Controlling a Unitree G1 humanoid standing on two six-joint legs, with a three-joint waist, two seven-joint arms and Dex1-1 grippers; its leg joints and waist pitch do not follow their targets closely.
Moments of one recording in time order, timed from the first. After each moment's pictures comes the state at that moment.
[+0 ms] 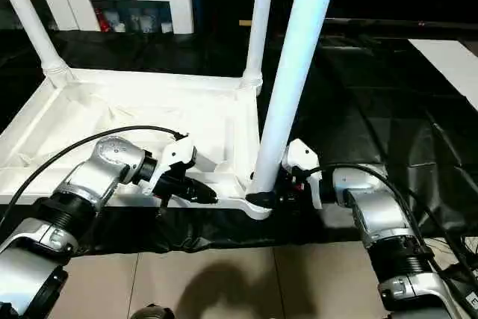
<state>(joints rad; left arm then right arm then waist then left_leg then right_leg) -0.71 0.30 -0.30 0.70 0.05 0.12 -1.41 -0.42 -0.45 0.15 0.41 0.15 0.14 1.29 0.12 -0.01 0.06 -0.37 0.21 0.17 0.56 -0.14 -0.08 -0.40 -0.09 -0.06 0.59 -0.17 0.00</state>
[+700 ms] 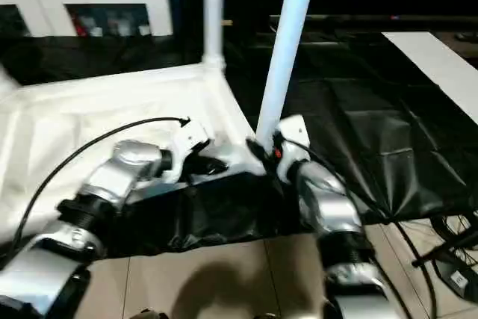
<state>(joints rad) -0.72 0.12 -0.19 0.72 0.09 0.24 -0.93 -0.52 -0.10 -0.07 0.61 0.07 0.10 0.46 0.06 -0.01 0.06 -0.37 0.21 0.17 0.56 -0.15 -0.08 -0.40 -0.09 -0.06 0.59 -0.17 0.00</state>
